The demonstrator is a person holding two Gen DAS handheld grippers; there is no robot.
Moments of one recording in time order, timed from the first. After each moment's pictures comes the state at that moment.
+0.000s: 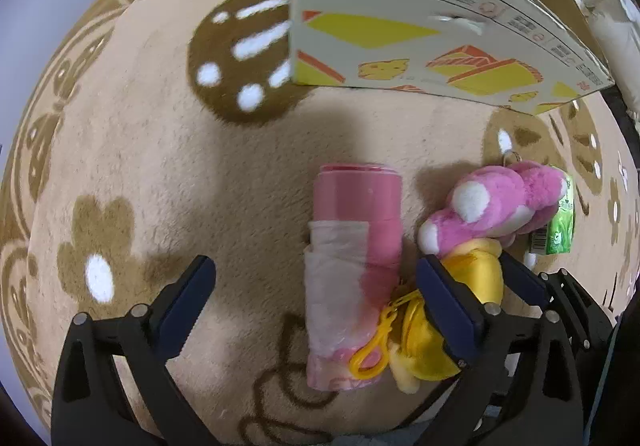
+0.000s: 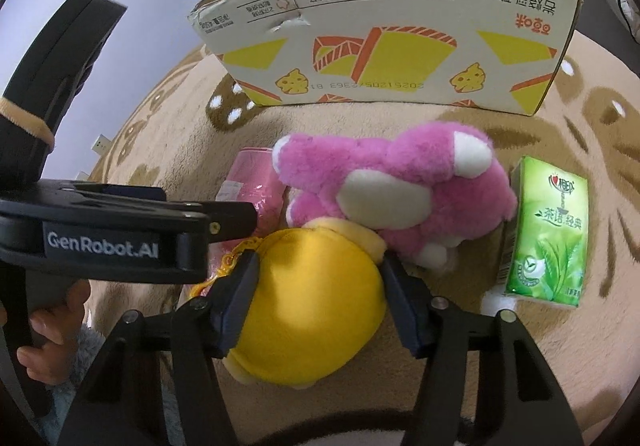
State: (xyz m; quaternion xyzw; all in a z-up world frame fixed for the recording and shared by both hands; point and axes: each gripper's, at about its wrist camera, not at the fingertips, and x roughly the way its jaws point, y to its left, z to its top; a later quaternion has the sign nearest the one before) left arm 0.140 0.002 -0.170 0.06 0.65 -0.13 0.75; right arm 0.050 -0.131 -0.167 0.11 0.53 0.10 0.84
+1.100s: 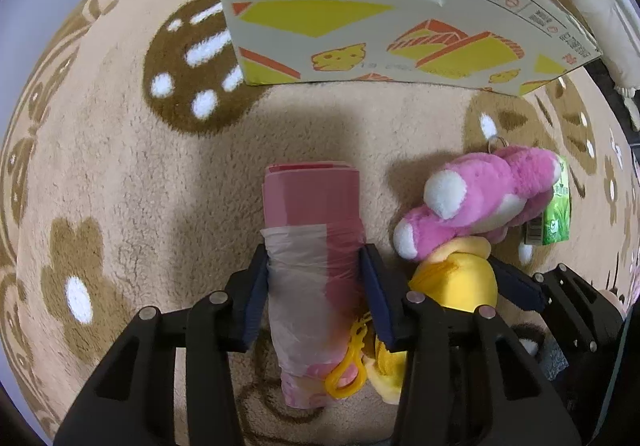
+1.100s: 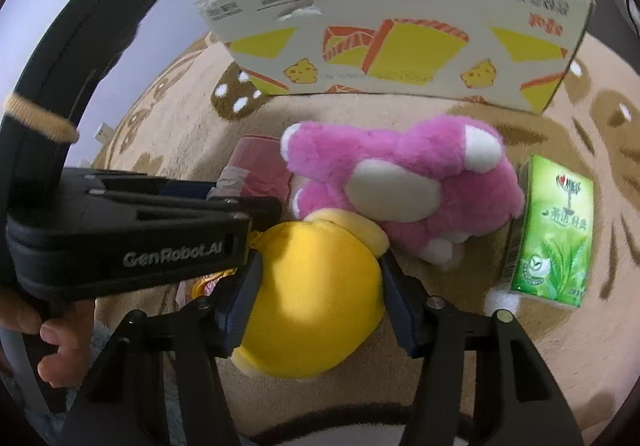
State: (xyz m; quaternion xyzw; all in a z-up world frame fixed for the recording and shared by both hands) left arm 0.140 -0.039 -0.185 0.08 0.65 -0.16 0.74; right arm 0.049 -0.126 -0.164 0.10 0.54 0.11 0.83
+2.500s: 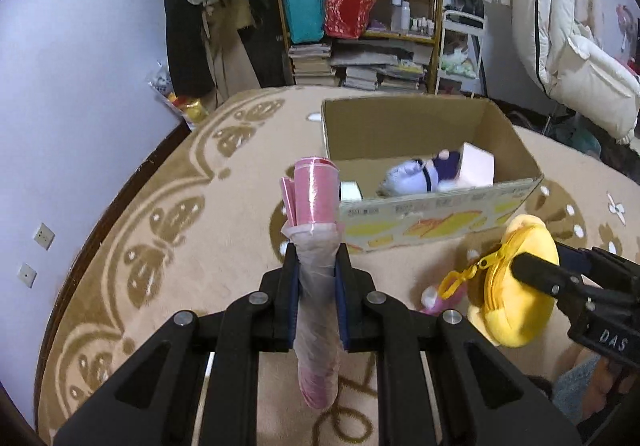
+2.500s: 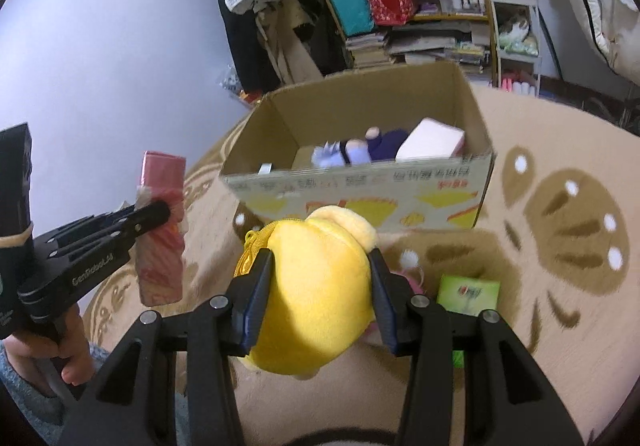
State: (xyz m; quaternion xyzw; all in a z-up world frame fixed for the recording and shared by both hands) left arm 0.104 0.012 -0.037 0.09 0.41 -0.12 0.90; right arm 0.047 -0.191 -0.071 0.16 0.41 0.10 0.89
